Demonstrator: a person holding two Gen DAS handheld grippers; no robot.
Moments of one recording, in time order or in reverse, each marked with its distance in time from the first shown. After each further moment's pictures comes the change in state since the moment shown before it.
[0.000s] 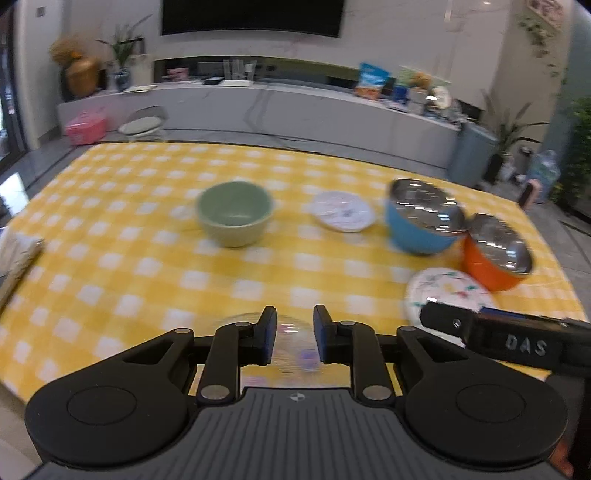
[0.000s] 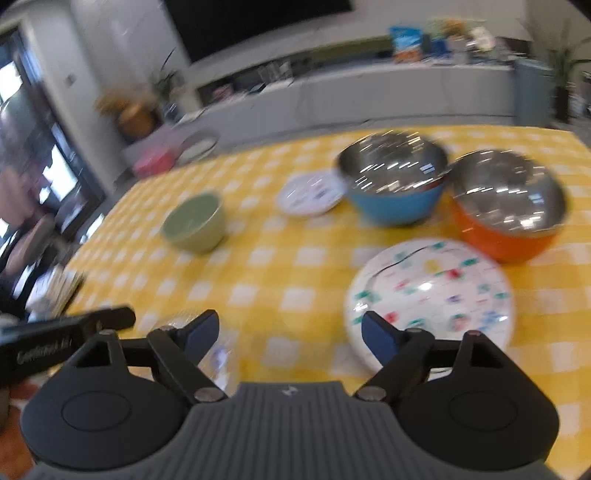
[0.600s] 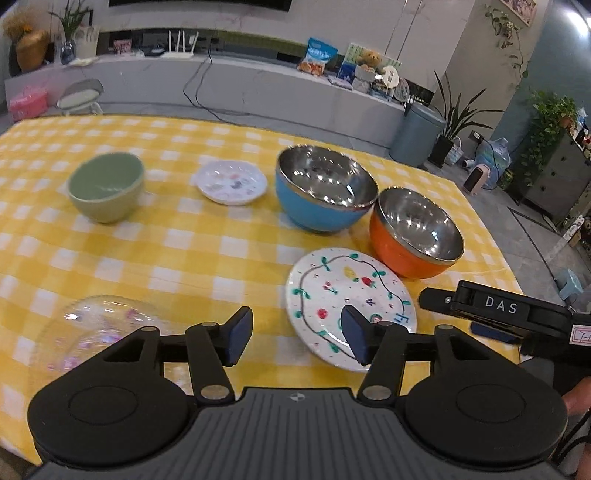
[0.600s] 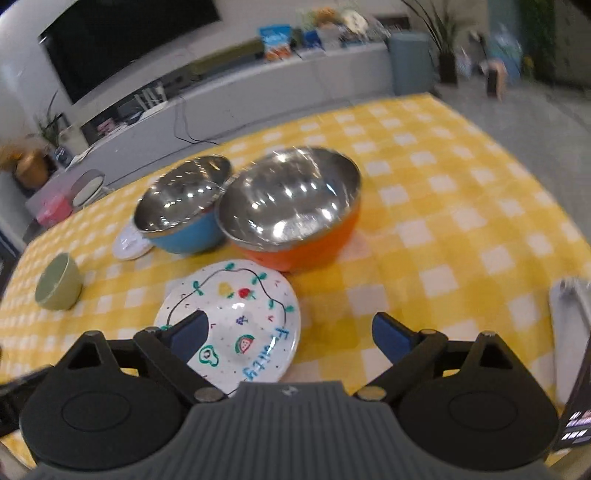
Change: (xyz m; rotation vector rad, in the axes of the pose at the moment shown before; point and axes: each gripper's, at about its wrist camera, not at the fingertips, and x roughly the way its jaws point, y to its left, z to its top) left arm 0.053 -0.078 -0.003 -0.020 0.084 -0.177; right arm -0.018 -0.123 0.011 0.250 0.031 -0.256
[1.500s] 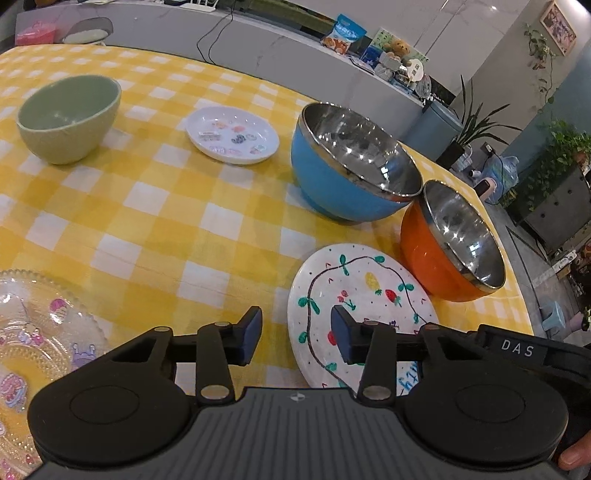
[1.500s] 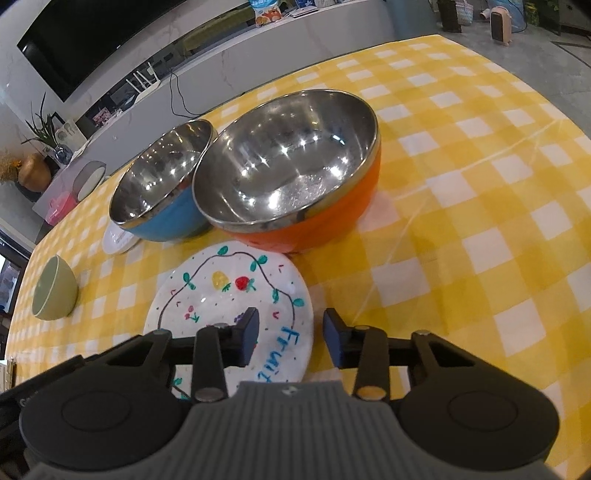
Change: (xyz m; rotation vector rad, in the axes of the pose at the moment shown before) left arm 0.073 0.022 0.004 -0.162 0.070 -0.061; right arm 0.043 -0.007 0.007 0.059 0.096 0.052
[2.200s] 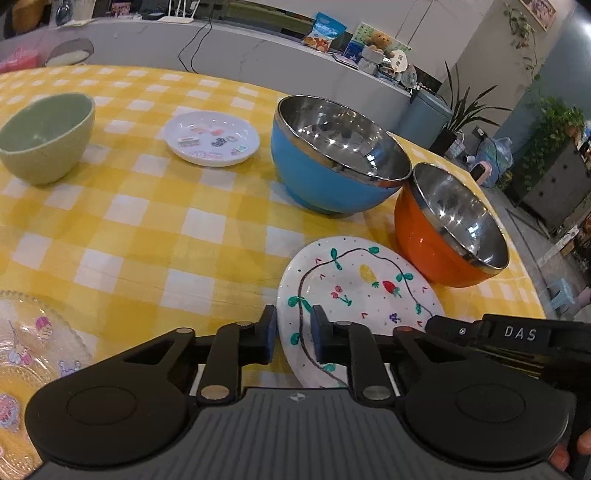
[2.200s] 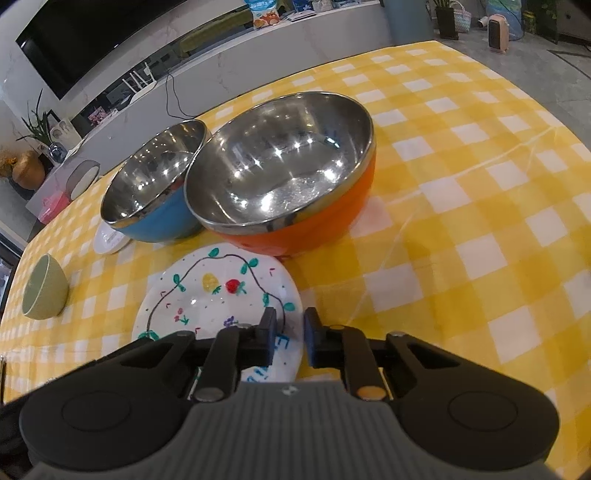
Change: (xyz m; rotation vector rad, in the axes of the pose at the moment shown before) left arm 0.006 -0.011 -0.005 0.089 -0.016 0.018; right arm 0.004 0.002 0.000 -0.015 -0.011 -0.025
